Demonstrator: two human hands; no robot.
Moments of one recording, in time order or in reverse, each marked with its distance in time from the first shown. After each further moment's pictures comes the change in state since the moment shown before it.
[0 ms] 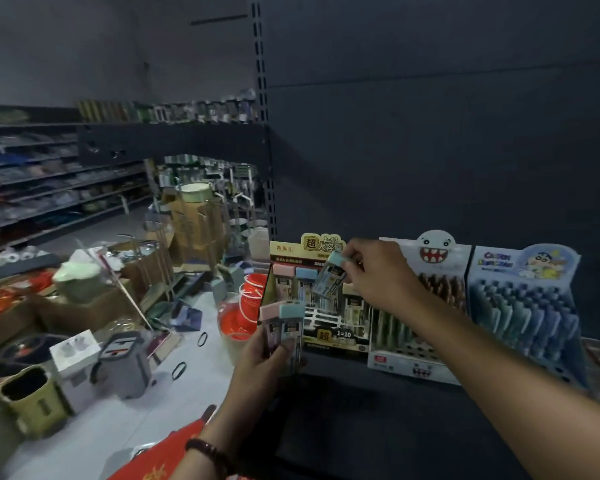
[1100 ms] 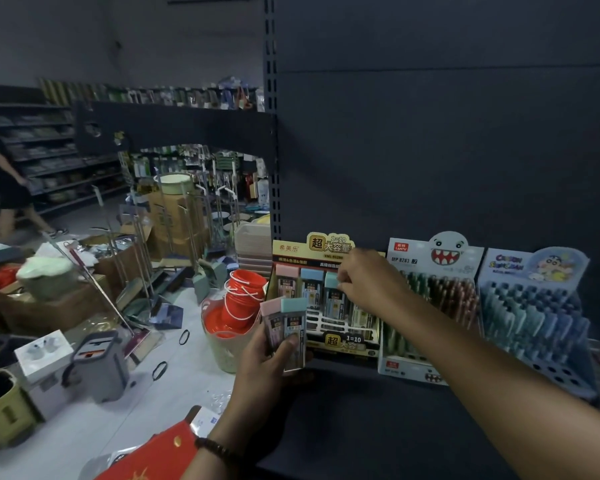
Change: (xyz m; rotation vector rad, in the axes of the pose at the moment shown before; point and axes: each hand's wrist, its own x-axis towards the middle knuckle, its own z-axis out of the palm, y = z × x) left_hand 0.031 -0.009 -0.017 -0.100 -0.070 -0.004; right_hand 0.030 0.002 0.048 -0.416 -0.084 0.013
